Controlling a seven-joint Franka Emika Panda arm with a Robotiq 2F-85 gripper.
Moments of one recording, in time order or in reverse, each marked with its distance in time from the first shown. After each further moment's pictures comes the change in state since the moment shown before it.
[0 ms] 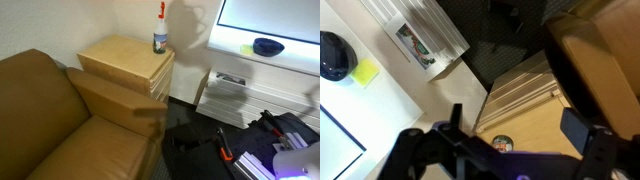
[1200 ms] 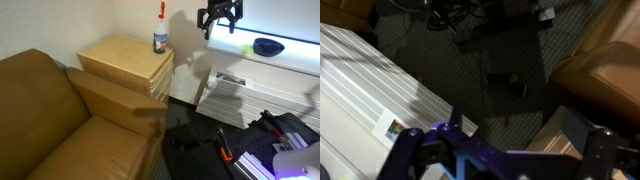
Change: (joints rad) arm -0.020 0.492 -0.110 0.055 0.018 0.009 0.259
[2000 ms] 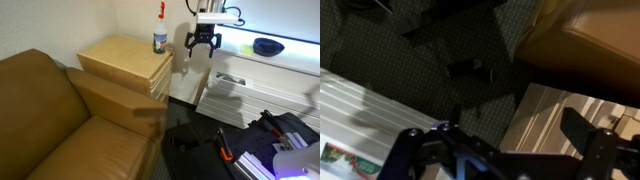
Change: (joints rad) arm 0.005 0.245 -0.071 -0.028 0.187 0.386 -0.008
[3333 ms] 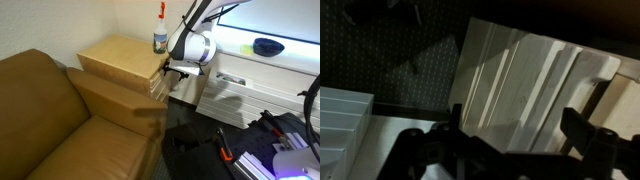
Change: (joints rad) arm 0.032 0.456 0.129 0.022 0.293 0.884 -0.090
